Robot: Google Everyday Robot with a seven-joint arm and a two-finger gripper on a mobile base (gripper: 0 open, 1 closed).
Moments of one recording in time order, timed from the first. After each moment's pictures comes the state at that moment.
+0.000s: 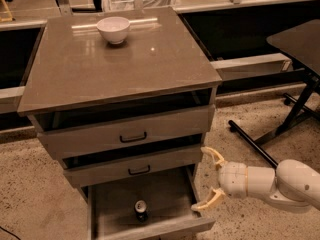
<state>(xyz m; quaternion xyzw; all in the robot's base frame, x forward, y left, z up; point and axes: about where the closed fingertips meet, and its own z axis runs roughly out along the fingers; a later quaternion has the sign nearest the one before) 0.447 -0.112 0.628 -0.53 0.63 0.29 0.49</state>
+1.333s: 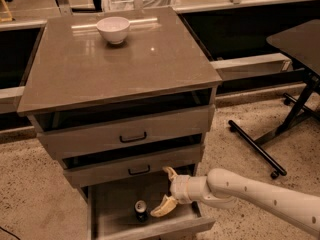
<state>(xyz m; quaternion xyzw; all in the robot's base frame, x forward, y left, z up) 0.496 0.009 0.432 -0.52 0.68 0.32 0.40</state>
